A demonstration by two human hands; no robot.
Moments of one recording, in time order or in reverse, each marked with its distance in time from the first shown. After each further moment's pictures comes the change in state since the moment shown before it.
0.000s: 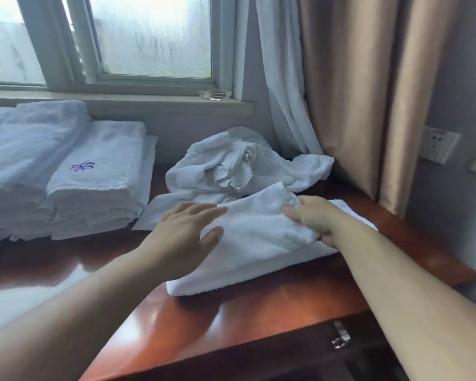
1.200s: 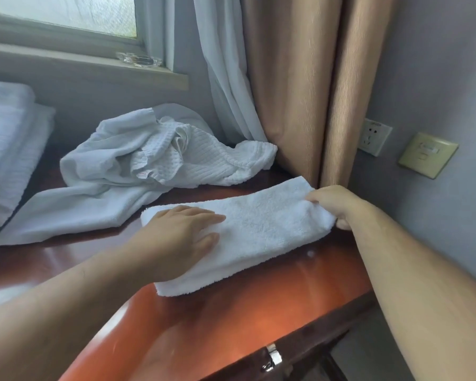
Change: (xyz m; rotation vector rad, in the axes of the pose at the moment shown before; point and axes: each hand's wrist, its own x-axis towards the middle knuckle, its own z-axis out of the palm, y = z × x) left_hand 0.095 0.055 0.087 -0.075 -0.150 0.208; right_hand 0.058 0.077 -0.160 -0.101 0.363 0.316
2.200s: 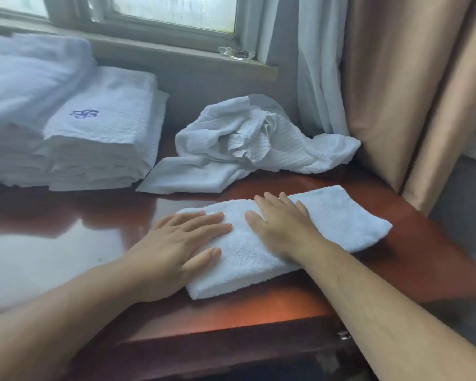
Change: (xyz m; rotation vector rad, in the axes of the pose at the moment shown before) left_hand -0.160 -0.055 -0.025 0.027 -0.037 -0.110; right_hand -0.153 -0.042 0.200 -0.696 -0.228 -0.763
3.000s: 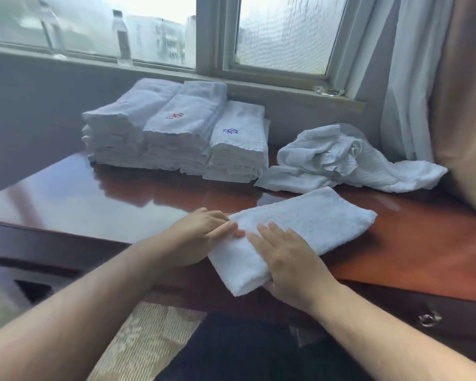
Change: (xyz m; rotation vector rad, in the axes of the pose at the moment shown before) left_hand -0.174 -0.036 -0.062 -0.114 0.053 -0.248; right_hand -0.124 -0.159 0.069 -0.251 0.183 -0.695
